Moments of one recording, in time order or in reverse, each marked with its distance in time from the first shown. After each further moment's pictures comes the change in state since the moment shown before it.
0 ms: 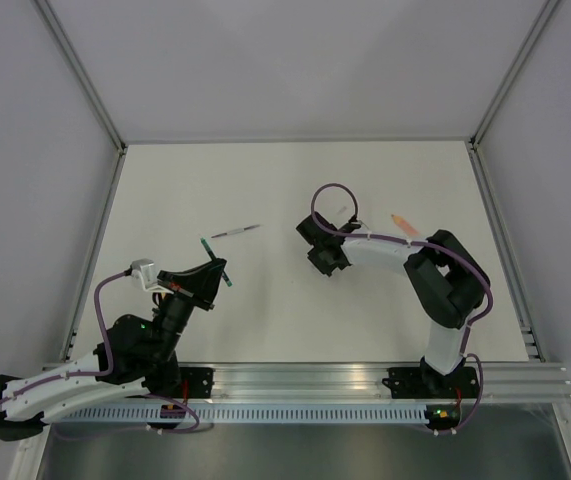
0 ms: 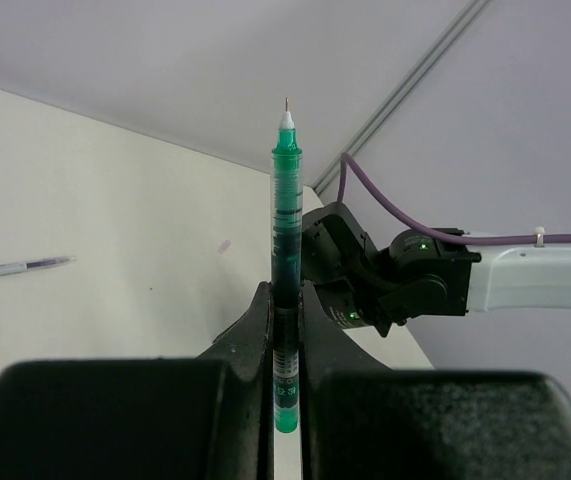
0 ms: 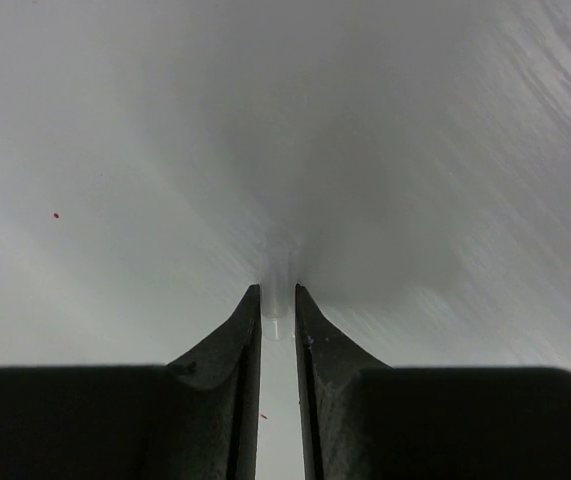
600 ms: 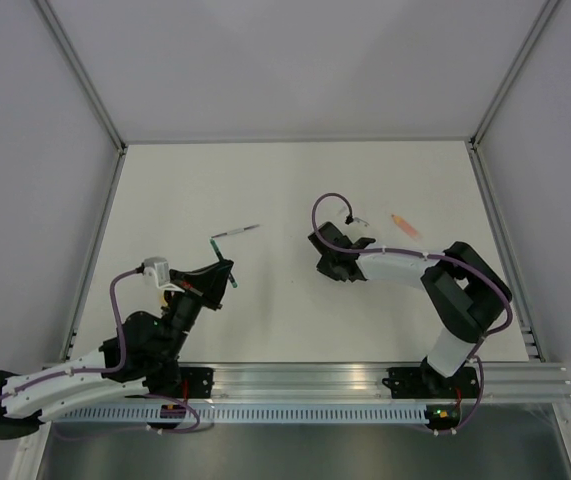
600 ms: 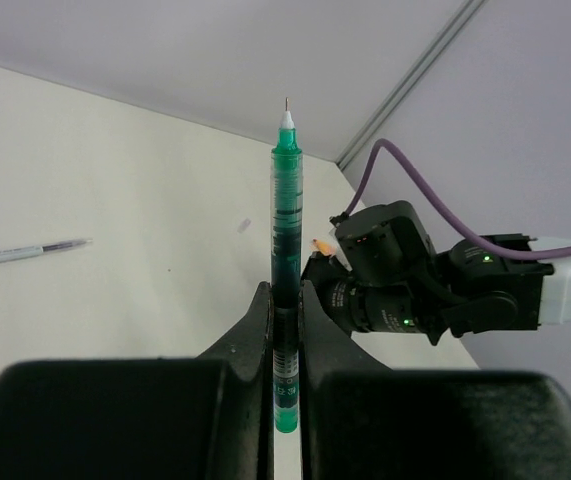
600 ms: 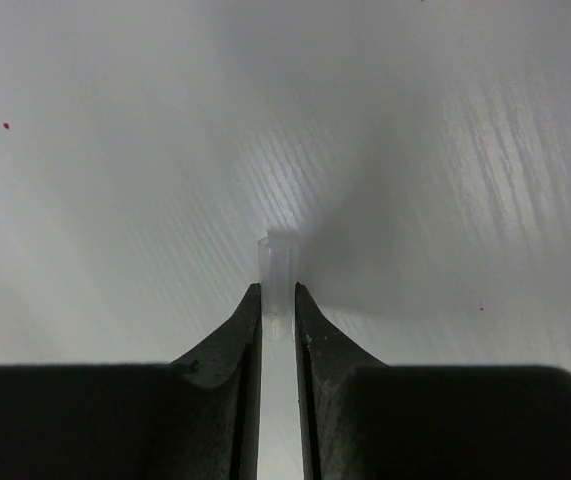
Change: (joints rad) left arm 0.000 0.069 0.000 0.002 -0.005 0.000; right arm 0.000 -0.130 -0.191 0.204 0.014 -0.377
